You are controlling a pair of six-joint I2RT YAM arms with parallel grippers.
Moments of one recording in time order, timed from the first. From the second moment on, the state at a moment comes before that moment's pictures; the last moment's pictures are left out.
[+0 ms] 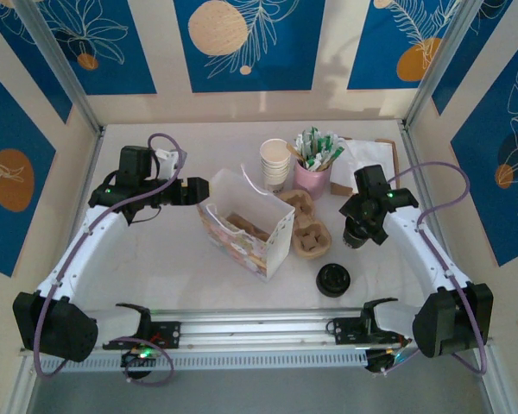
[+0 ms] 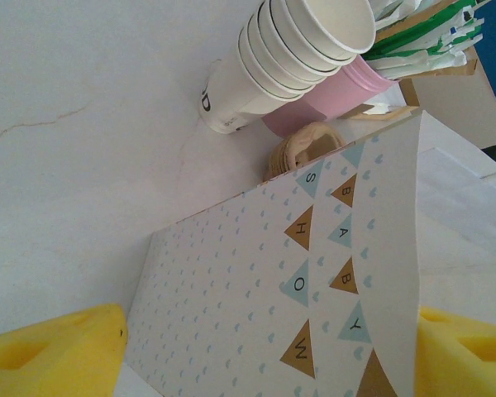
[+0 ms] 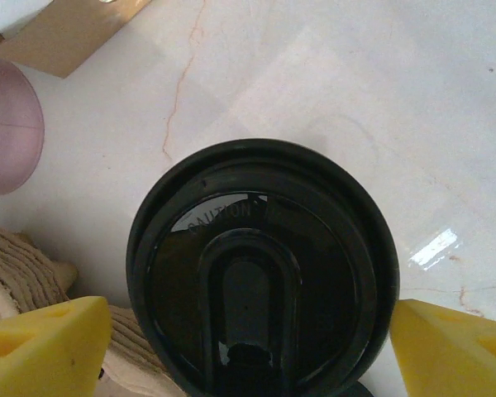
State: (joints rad) left arm -0.23 1.21 1.13 -0.68 0.58 -0.27; right arm 0.17 1.20 0.99 -1.02 0.19 0.92
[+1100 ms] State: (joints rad) left arm -0.23 1.21 1.13 -0.68 0.58 -0.27; right arm 0.20 1.25 1.01 -1.02 0.27 0.89
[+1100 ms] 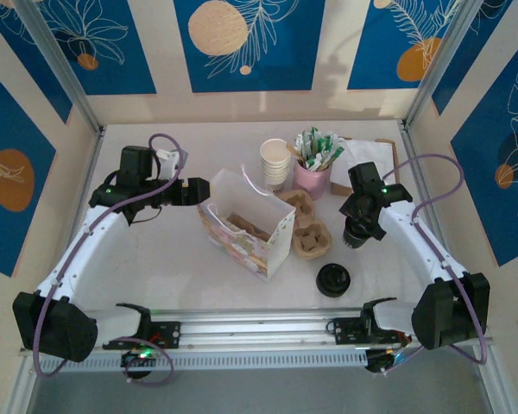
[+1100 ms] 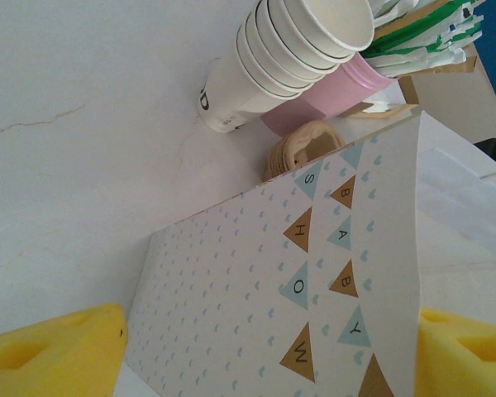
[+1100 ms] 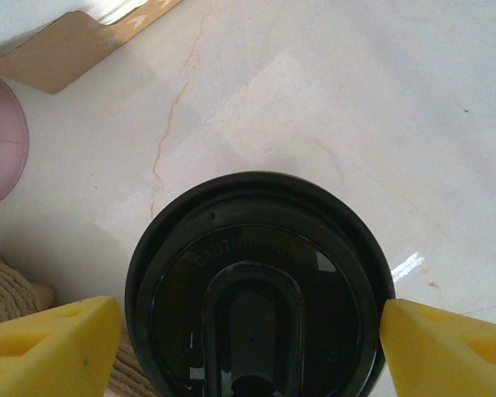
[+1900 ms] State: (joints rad) left arm -0.24 1.21 1.13 -0.68 0.57 -0.27; right arm 0.21 1.26 1.01 -1.02 0.29 0.89
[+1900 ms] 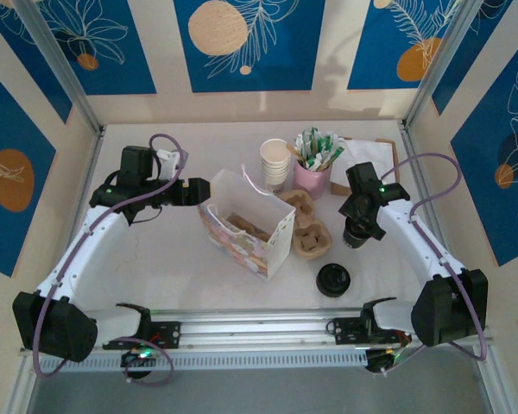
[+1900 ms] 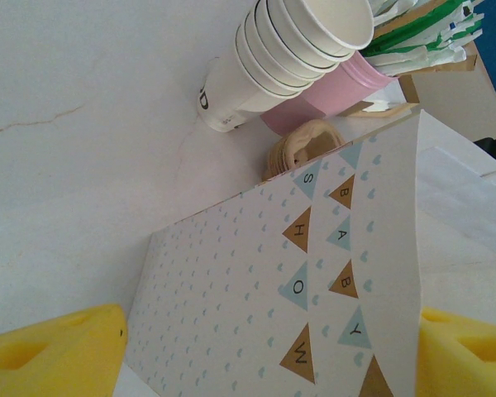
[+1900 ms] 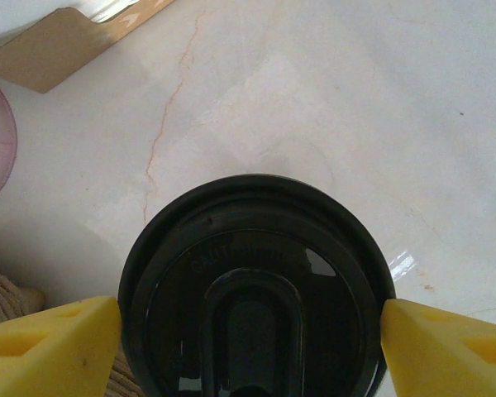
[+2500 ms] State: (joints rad) left arm -0.24 1.21 1.13 -0.68 0.57 -0.27; right arm 0.21 1.29 1.00 -1.01 0.29 0.90
